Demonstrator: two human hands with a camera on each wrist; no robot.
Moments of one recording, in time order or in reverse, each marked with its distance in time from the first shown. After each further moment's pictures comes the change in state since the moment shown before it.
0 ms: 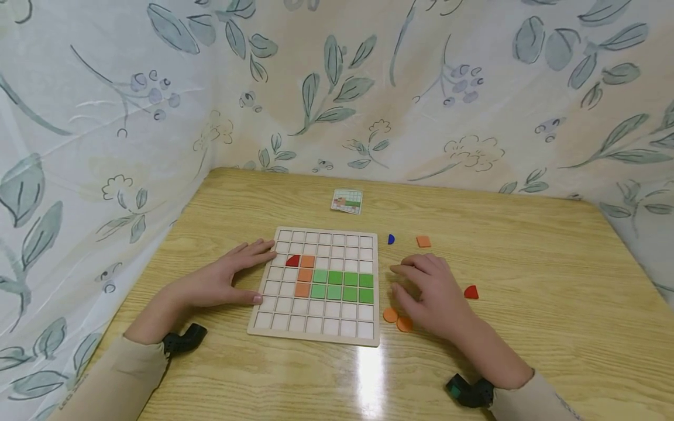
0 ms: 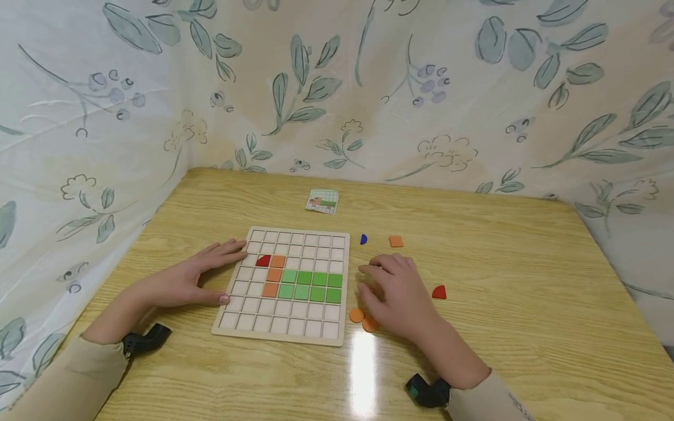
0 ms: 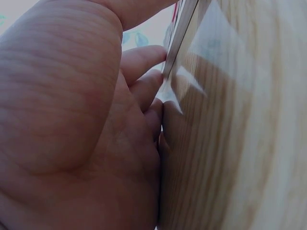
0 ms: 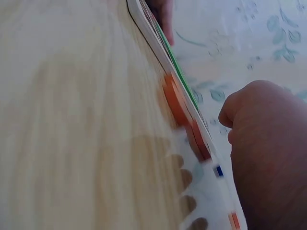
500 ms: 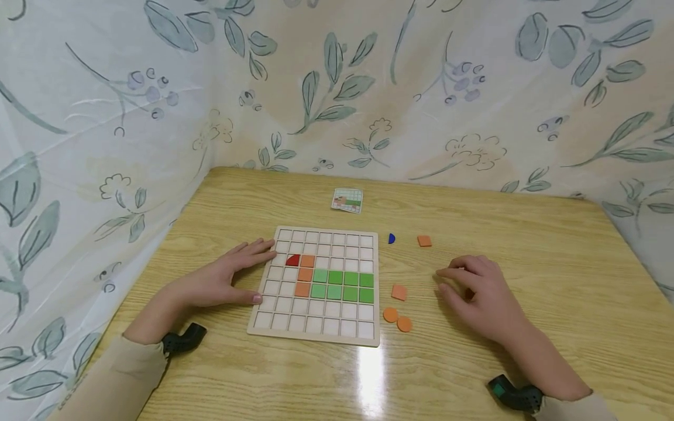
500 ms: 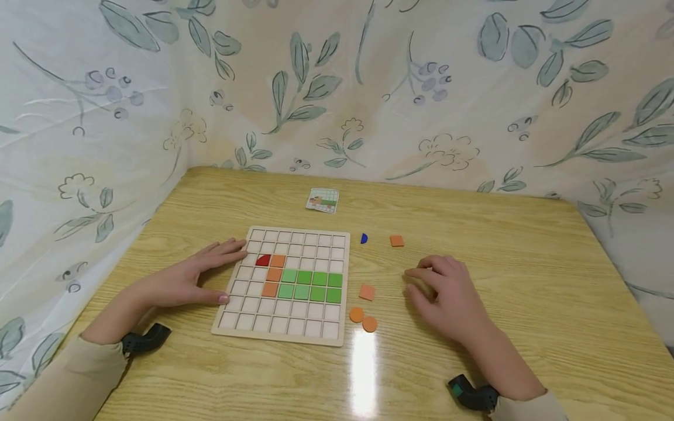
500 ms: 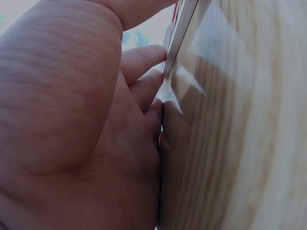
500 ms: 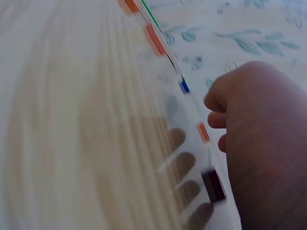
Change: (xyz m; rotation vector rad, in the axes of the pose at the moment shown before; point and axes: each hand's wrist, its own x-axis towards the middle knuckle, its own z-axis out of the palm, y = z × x) left_hand 0.000 -0.001 0.000 -0.008 -0.003 -0.001; right_hand -0.041 0.047 -0.050 -0.053 0.007 0.054
